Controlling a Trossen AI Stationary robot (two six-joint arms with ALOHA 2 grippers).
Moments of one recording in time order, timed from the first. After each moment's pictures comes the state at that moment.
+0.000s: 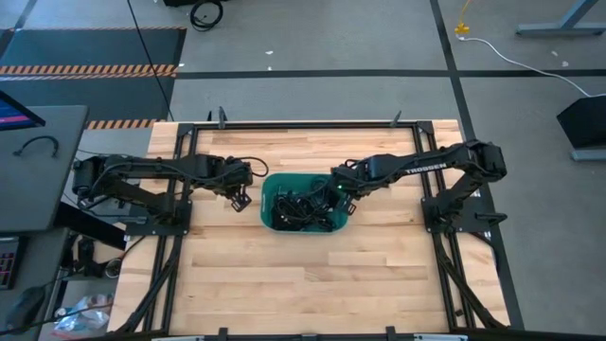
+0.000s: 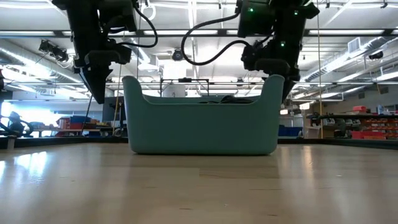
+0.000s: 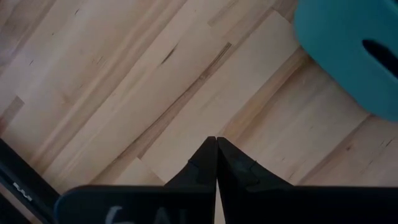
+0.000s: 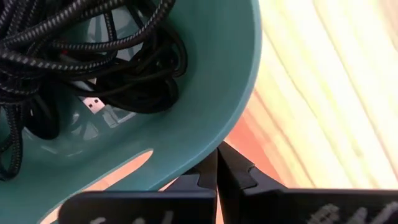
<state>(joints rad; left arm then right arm) 0.15 1.26 0.89 -0.96 -0.26 -0.54 -0.07 1.60 1.12 -0.89 0.24 0.49</state>
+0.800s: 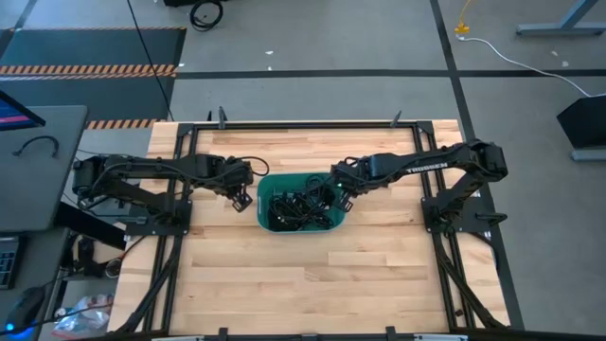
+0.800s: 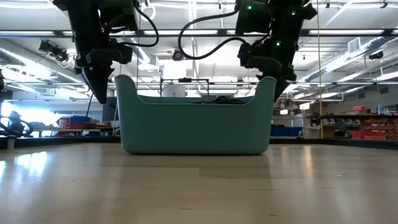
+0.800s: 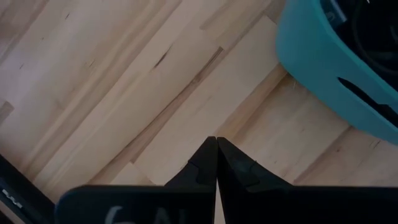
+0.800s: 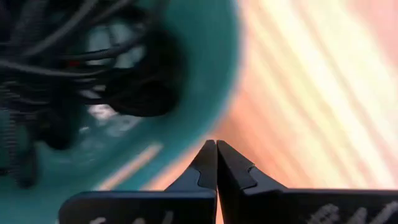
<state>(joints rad) 0.15 1.26 0.89 -0.94 -0.25 -0.53 -0.08 1.59 1.12 -0.83 0.26 0.51</state>
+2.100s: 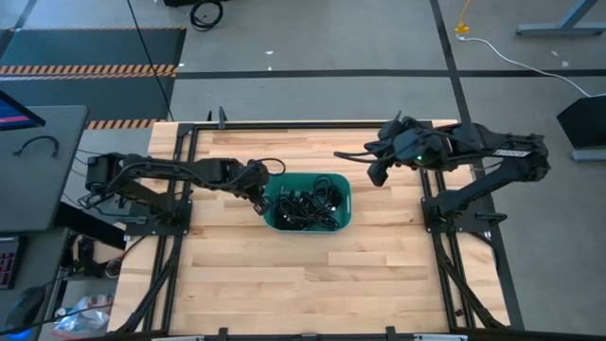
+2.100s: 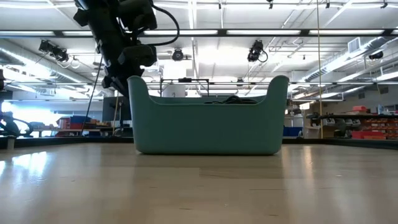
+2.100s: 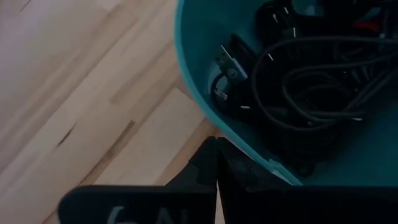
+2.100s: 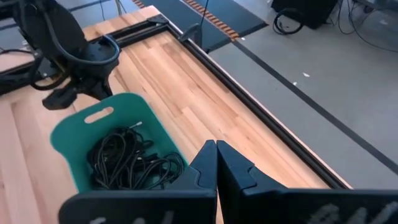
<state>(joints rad) 0.13 1.39 0.89 -0.57 -0.14 -0.51 0.10 1.20 1.54 -1.08 0.58 0.47</state>
